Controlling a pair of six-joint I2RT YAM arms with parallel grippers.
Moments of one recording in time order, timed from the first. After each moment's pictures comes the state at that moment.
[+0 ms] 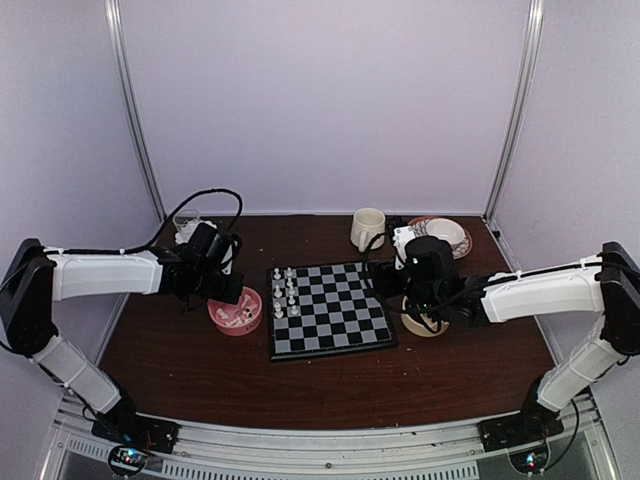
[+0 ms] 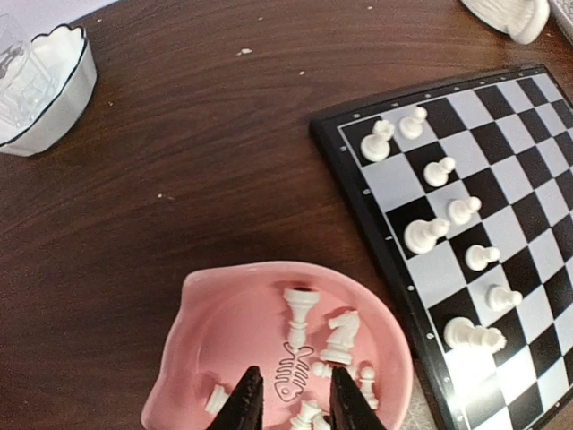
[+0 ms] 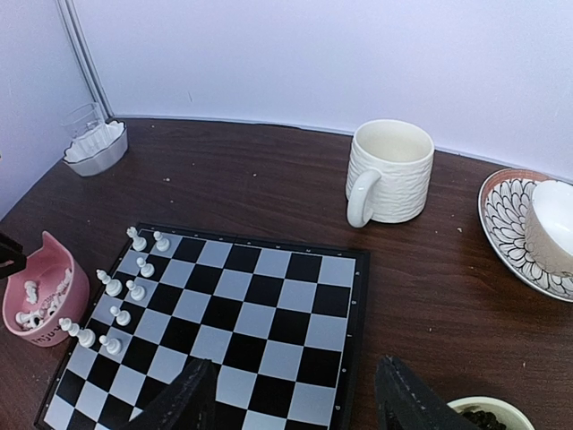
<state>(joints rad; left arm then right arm) -0.64 1.50 0.90 -0.28 -0.21 -0.30 0.85 1.50 0.80 0.30 0.43 0.29</state>
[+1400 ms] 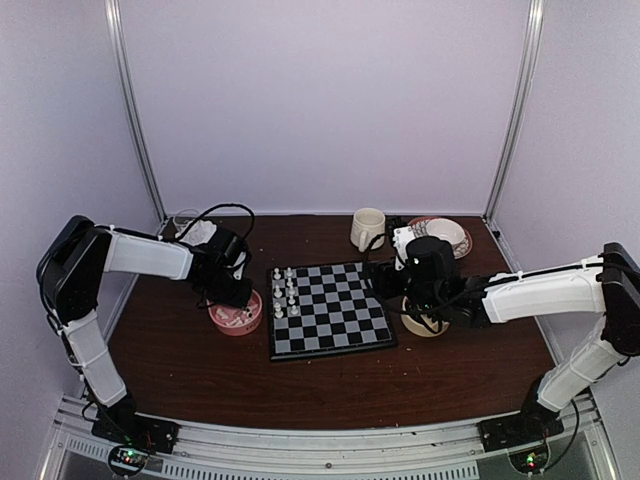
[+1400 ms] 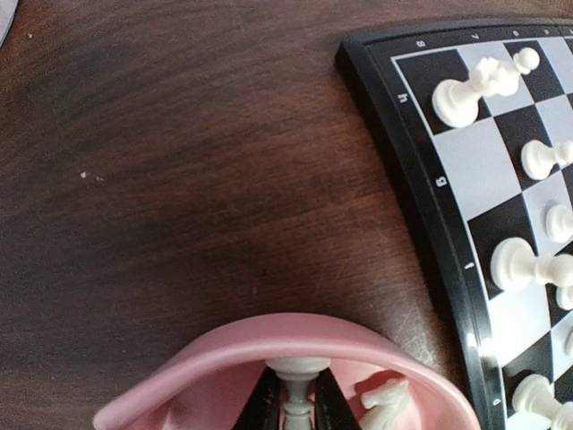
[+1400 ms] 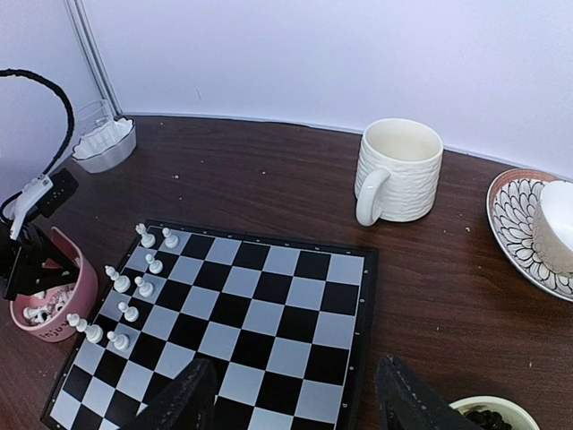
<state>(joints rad) -0.54 1.81 1.04 -0.30 -0.08 -0.29 0.85 1.49 0.79 0.30 0.40 0.30</state>
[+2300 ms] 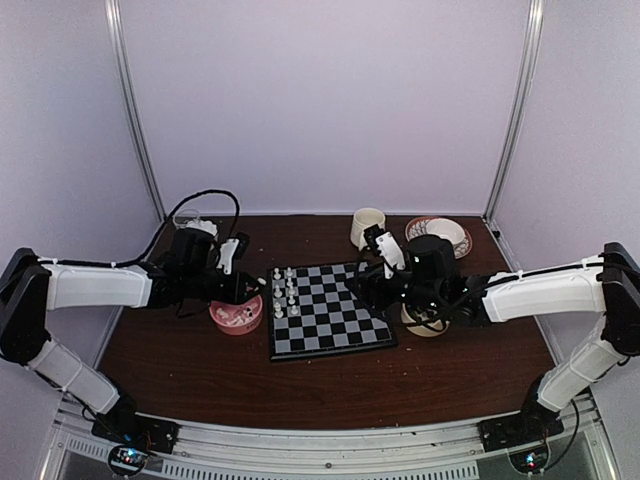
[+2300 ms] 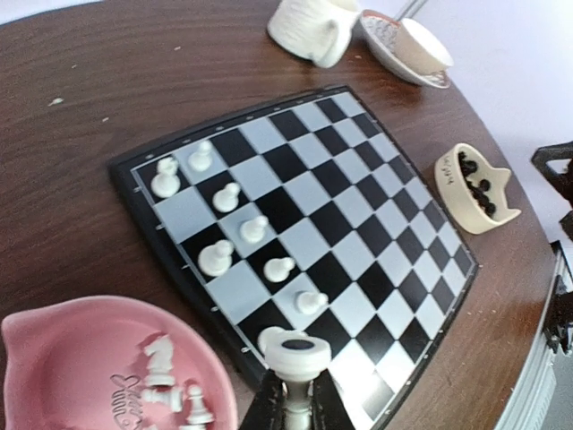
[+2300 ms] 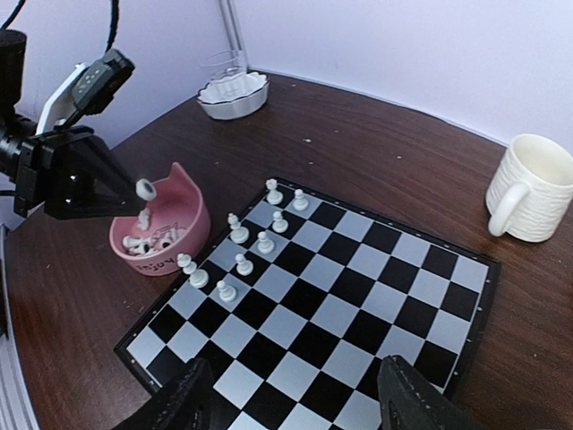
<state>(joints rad) -0.56 1.45 0.75 0.06 0.31 -0.33 0.85 1.49 0.80 0.31 0.05 0.20</state>
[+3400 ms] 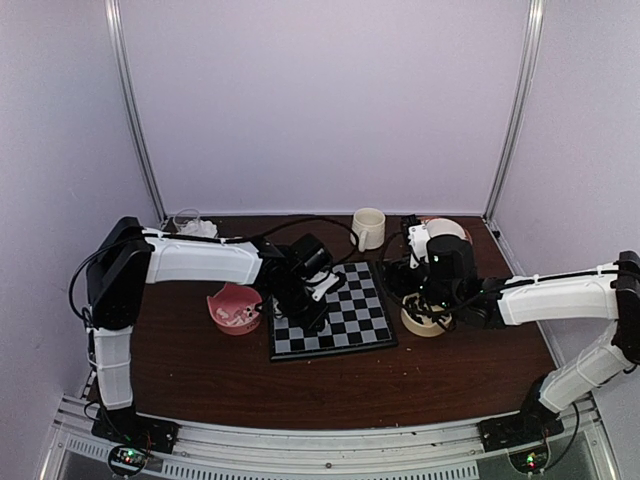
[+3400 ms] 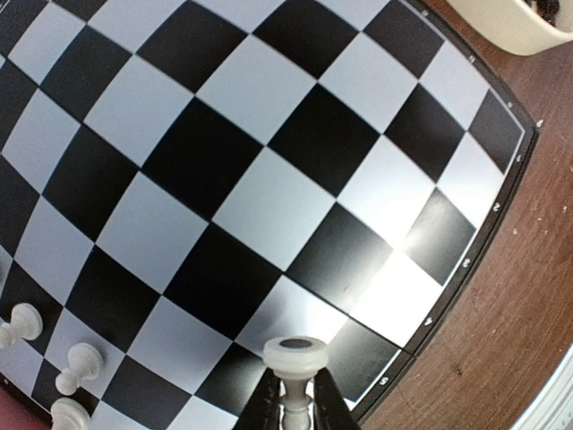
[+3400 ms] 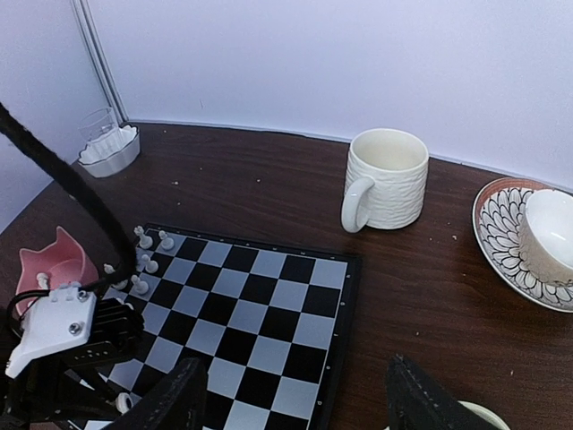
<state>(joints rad) -0.93 2.02 1.48 -0.61 0.13 -0.17 0.78 1.40 0.71 0.34 0.32 0.25</state>
